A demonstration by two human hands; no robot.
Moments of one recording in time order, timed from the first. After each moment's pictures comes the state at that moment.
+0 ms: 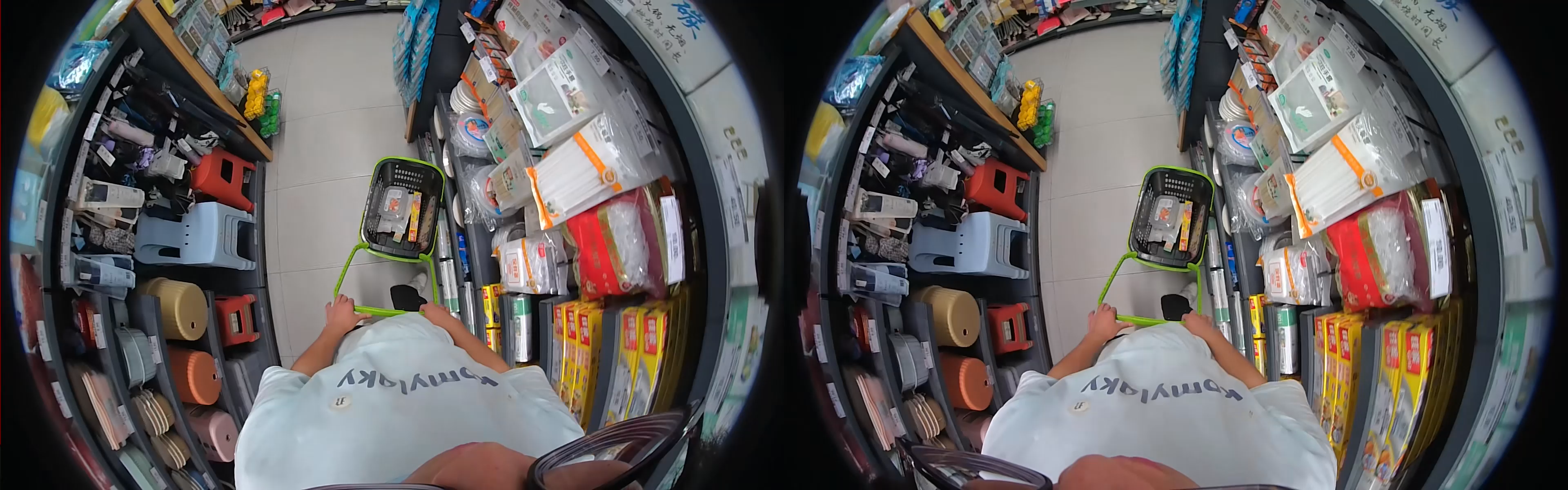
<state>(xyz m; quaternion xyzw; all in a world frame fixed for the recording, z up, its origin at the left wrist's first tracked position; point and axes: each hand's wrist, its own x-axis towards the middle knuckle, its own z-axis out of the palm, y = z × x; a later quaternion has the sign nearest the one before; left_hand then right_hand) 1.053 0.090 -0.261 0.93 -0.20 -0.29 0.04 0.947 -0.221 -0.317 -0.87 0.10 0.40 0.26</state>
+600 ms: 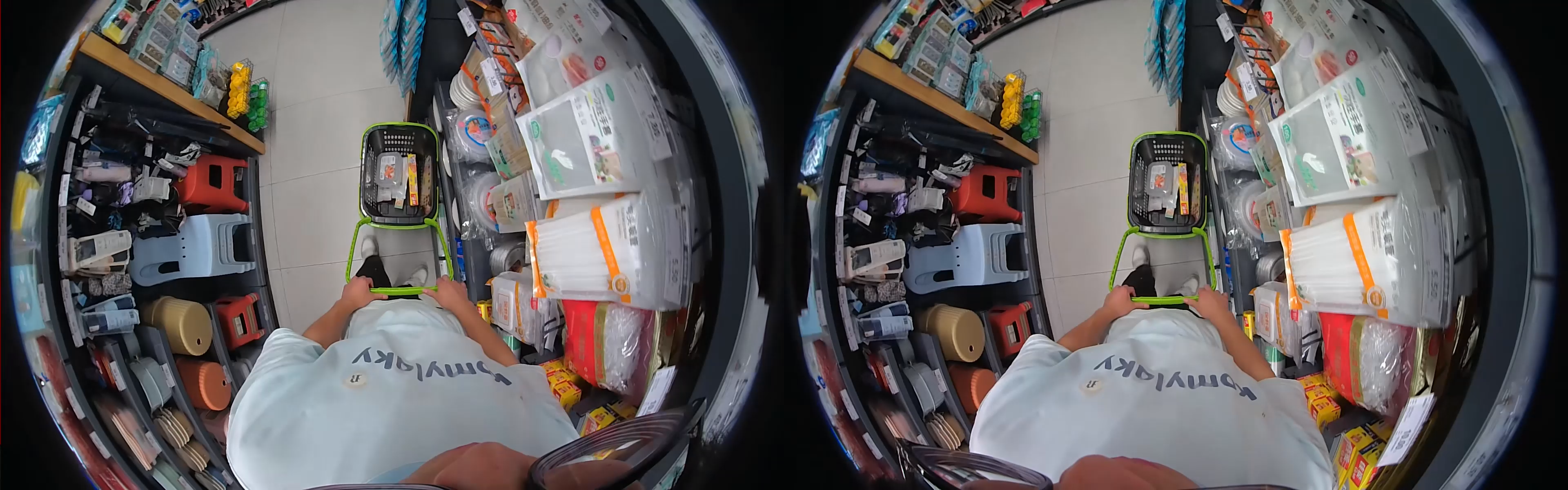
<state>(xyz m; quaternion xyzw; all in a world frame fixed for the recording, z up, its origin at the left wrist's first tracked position) 1.209 -0.055 -0.270 0.89 -0.18 -0.38 0.16 1.093 -0.343 -0.253 -0.90 0.14 0.36 0.22</state>
